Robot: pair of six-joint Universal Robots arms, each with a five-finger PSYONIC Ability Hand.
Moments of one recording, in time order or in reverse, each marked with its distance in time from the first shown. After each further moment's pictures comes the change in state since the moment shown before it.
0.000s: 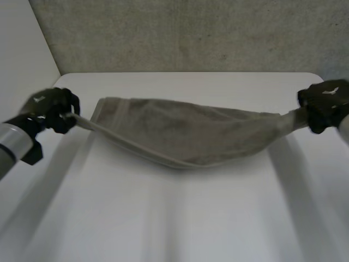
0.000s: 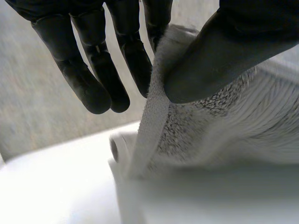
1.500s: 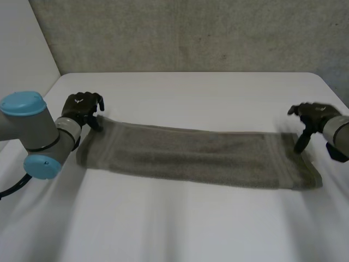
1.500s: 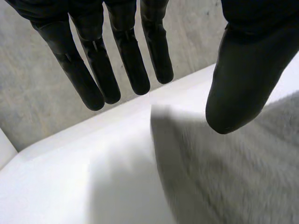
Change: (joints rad) left arm -0.239 -0.603 0.569 0.001 -0.357 0.157; right arm -0.082 0.487 -0.337 0.025 -0.024 0.216; left_hand -0.651 -0.698 -0.732 -0.694 -0.693; right_hand -1.107 -1.076 -1.097 -1.086 -1.109
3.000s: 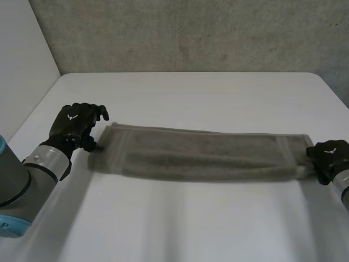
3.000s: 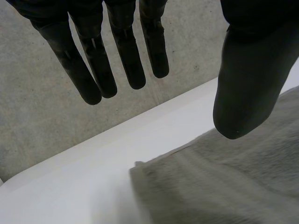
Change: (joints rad) left arm 0.007 0.530 -0.702 0.237 0.132 -0.011; right arm -0.099 -0.269 0.729 -0.510 0.031 -0.398; left_hand -0.112 -0.108 -0.113 -0.103 -0.116; right_hand 1.097 1.058 1.082 1.081 1.103
